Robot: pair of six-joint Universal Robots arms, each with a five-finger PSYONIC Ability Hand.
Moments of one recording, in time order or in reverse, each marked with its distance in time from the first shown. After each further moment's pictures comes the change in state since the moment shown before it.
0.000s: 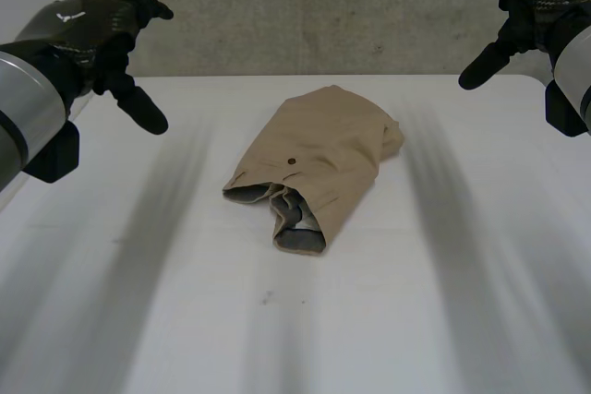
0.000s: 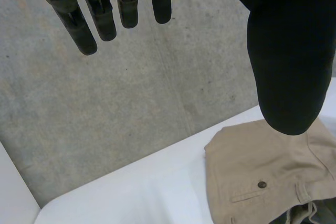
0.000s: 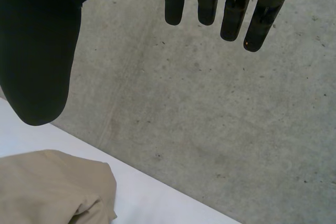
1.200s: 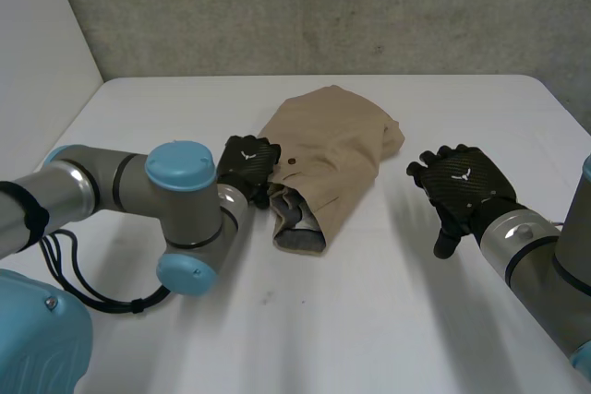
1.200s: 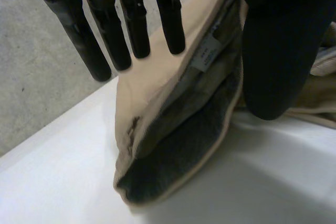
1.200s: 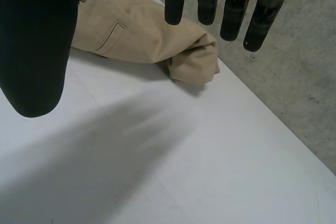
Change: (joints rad) left arm -0.155 -0.857 0.175 0.569 0.011 0.225; right arm -0.006 0.074 0.557 -0.249 -0.151 -0.399; left_hand 0.322 0.301 0.291 0.304 0.288; right_hand 0.000 0.000 0.000 0.000 0.000
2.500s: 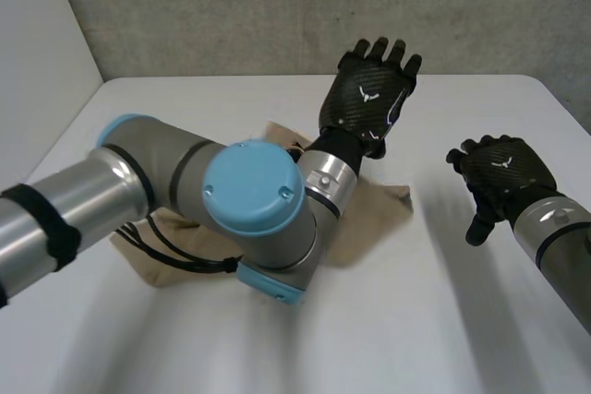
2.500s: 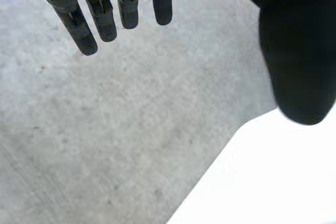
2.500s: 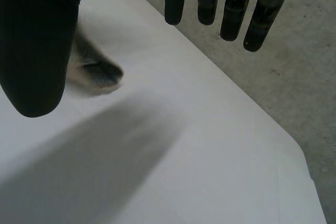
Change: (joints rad) left arm -0.296 0.122 0.111 0.232 0.015 0.108; right arm -0.113 -0.015 0.004 -0.009 0.017 0.011; left_hand -0.304 -0.294 -0.285 -0.299 -0.284; right_hand 0.000 0.000 0.000 0.000 0.000
